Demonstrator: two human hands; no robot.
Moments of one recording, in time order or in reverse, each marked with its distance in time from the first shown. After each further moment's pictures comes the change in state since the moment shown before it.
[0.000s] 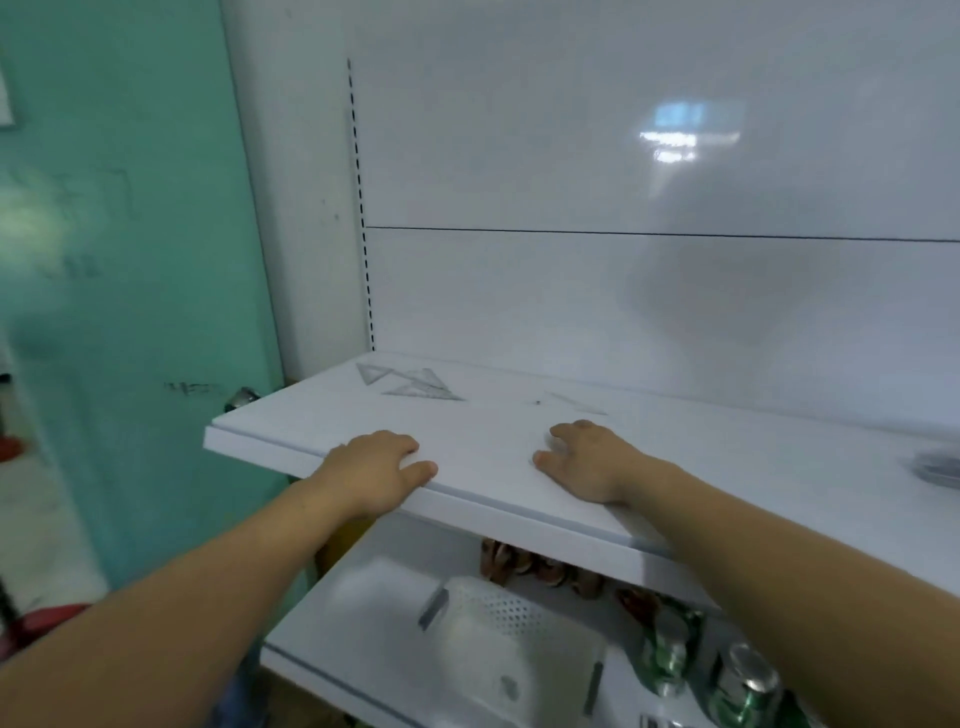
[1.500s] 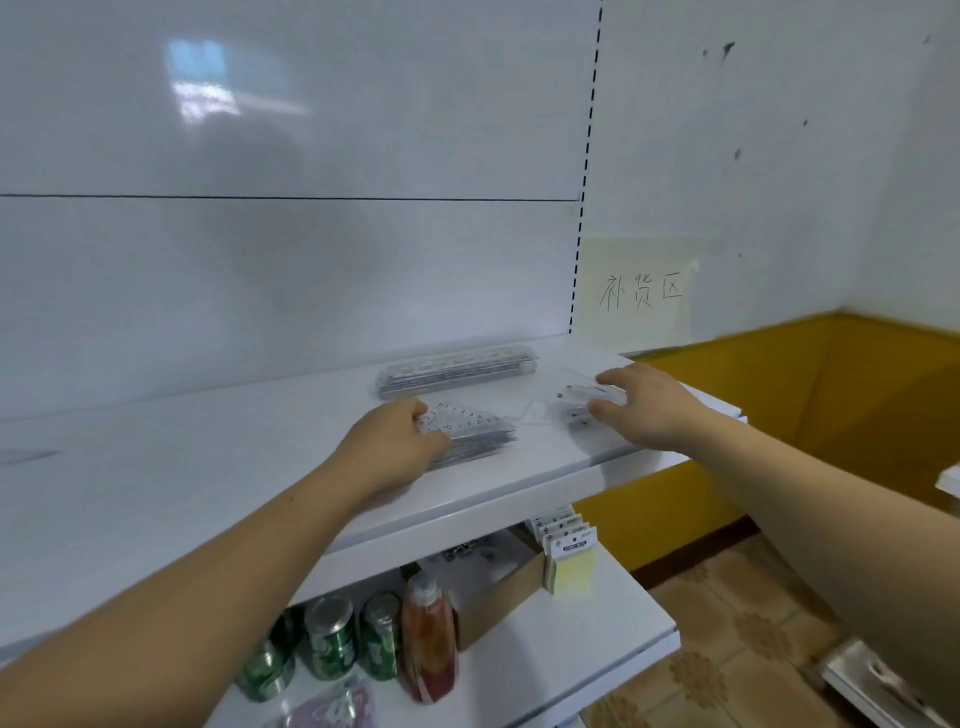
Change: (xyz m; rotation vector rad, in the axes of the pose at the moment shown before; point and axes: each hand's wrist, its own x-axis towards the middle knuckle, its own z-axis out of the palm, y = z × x) left_hand -0.045 0.458 0.075 -0.444 -0.191 0.709; right_hand -0.353 0.345 -0.071 -0.001 0.465 0.843
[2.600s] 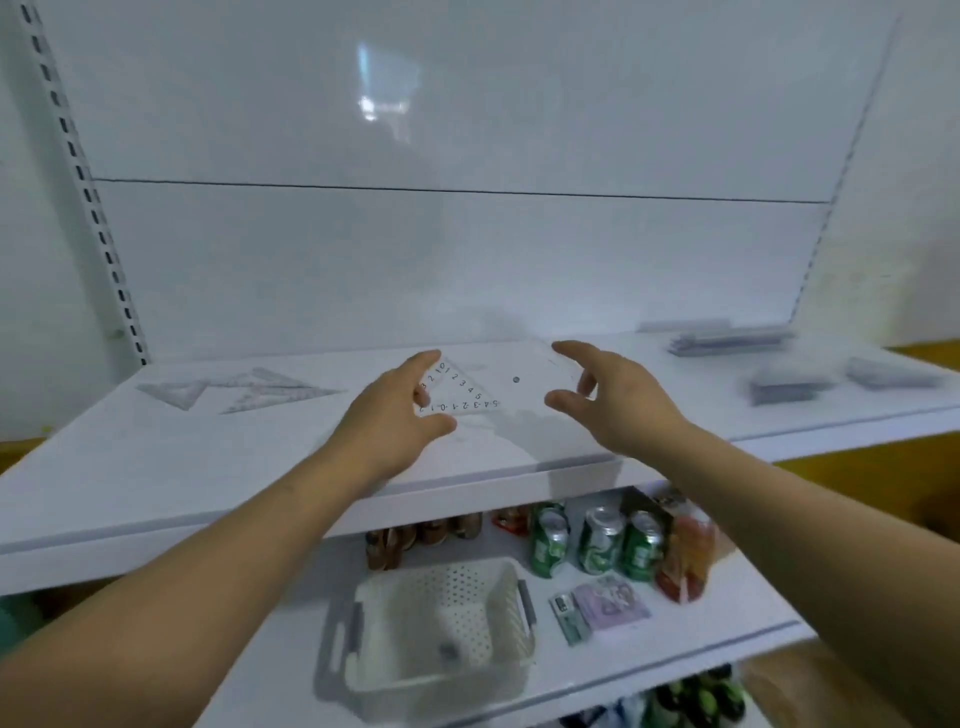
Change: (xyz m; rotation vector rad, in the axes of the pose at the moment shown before) left_hand -0.218 -0.292 -0.246 -0.097 0.238 0.005; right_hand -0.154 -0.429 0.083 0.223 0.073 -0.341
